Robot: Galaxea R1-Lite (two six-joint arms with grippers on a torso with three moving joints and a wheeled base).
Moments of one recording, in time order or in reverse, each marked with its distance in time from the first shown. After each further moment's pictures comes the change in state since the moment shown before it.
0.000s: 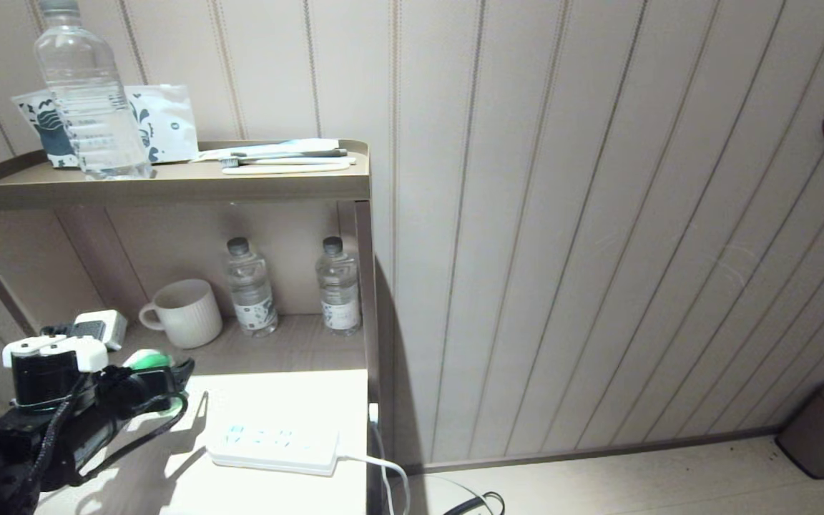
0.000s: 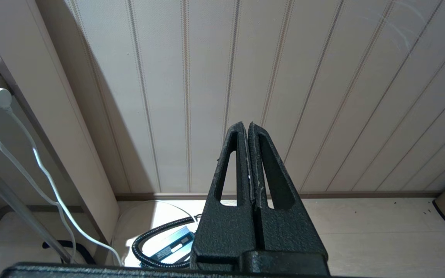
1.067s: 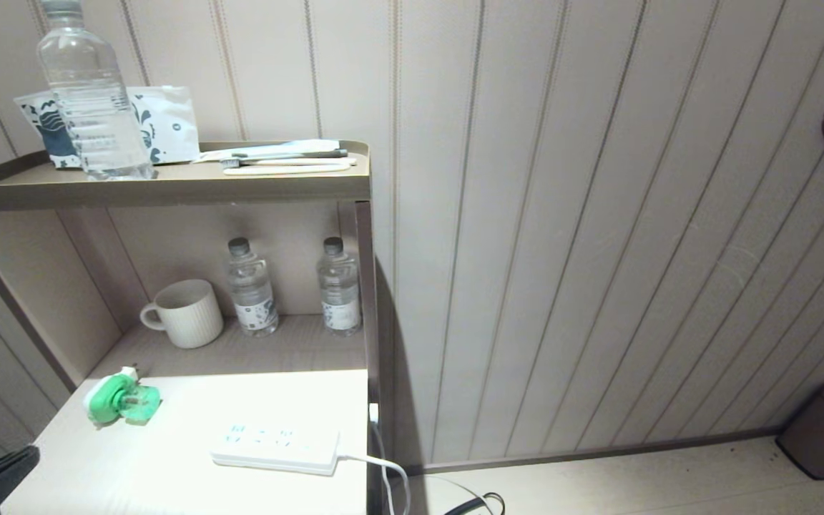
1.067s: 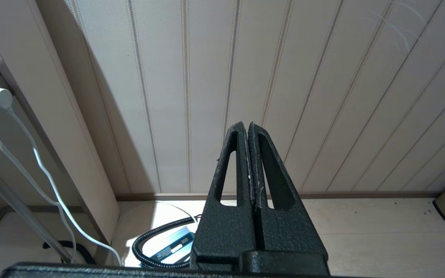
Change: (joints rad) left arm 0.000 -1.139 -0.005 1.109 -0.135 0.072; right arm 0.000 0.000 0.000 0.000 0.000 0.000
